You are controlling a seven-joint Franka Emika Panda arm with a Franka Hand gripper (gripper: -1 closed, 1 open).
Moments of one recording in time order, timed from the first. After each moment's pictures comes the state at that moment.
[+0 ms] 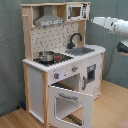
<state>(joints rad) -0.36 -1.25 0.76 -2.47 -0.33 2.98 -1.00</state>
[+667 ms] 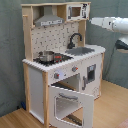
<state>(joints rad) -0.36 -1.15 0.72 -2.47 -0.33 3.03 -1.18</state>
